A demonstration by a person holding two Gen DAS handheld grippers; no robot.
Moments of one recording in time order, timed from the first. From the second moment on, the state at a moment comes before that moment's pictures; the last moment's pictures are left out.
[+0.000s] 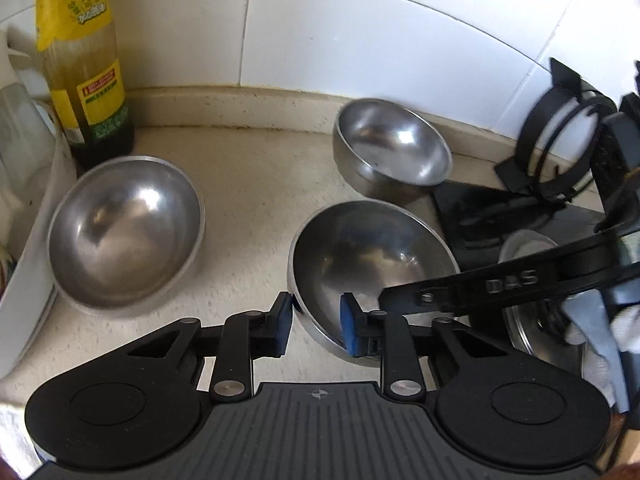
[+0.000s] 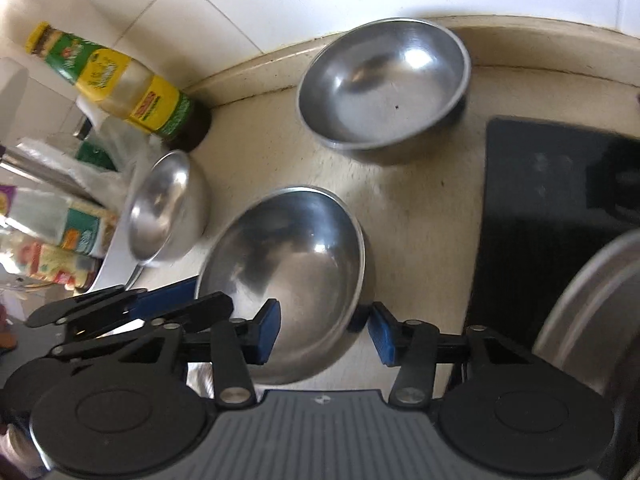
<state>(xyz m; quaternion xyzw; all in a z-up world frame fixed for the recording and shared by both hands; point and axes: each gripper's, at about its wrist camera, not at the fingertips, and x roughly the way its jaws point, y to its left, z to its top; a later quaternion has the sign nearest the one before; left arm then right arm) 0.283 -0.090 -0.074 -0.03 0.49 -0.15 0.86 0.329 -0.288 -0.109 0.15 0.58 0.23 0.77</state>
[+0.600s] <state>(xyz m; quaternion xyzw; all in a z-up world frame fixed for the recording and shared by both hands) 0.228 0.004 -0.040 -0.08 0.45 -0.09 0.88 0.309 -0.276 -0.046 0.07 0.52 0.22 0.83</state>
